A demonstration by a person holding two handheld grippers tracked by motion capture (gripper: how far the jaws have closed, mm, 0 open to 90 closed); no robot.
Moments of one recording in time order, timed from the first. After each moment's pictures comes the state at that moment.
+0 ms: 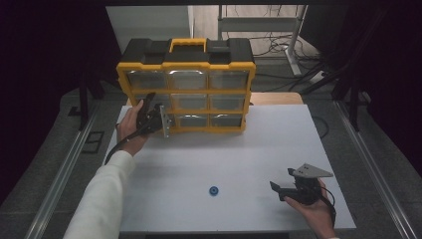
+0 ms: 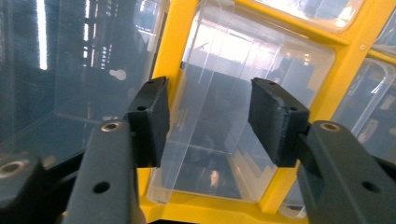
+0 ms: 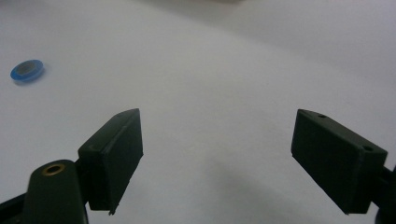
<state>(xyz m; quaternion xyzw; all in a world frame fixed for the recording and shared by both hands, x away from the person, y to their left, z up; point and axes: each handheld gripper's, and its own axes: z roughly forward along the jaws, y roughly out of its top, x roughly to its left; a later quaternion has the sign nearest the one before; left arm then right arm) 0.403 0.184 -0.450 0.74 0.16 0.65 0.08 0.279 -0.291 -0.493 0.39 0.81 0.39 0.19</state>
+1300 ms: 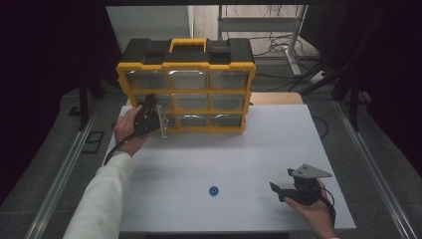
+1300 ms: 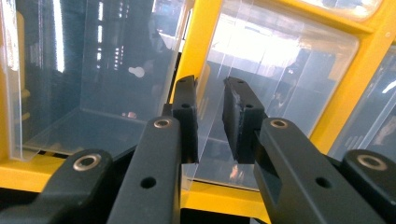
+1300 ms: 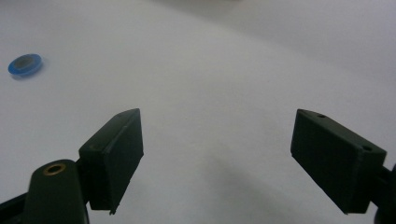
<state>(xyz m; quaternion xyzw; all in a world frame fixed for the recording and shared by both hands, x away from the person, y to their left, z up) 0.397 0.189 -0.445 0.73 0.15 0.67 0.07 0.279 -0.290 -0.495 0.39 0.82 0.38 0.20</state>
